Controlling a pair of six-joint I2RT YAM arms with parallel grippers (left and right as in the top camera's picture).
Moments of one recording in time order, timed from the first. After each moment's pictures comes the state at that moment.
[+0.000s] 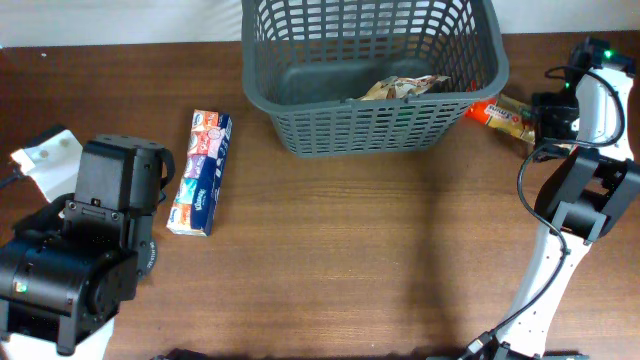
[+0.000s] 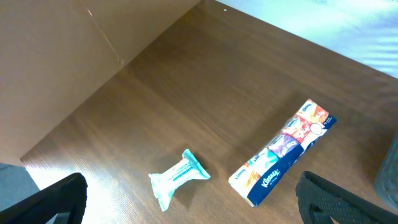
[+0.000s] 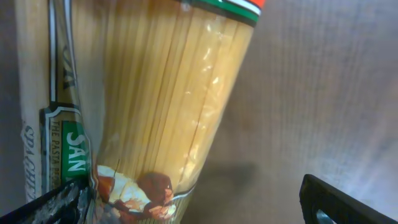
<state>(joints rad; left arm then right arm) -0.26 1.18 1.76 -1.58 -0.77 -0.70 -0.38 2.60 2.43 -1.41 0.01 1.36</state>
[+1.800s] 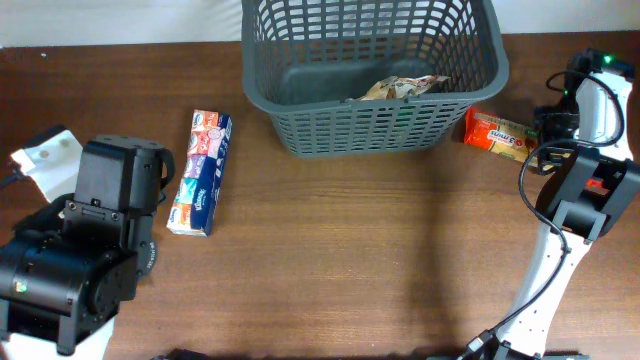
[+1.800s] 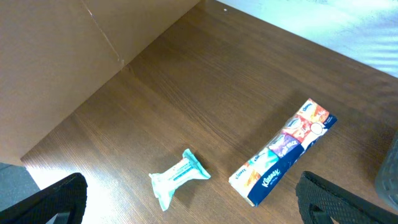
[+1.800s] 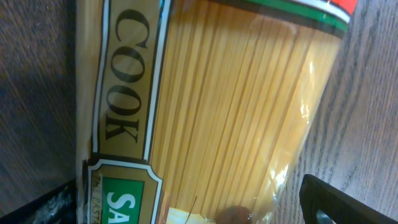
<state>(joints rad) -0.26 1.18 1.76 -1.58 -0.77 -0.70 -0.40 2.63 2.43 -1.44 0.07 1.36</state>
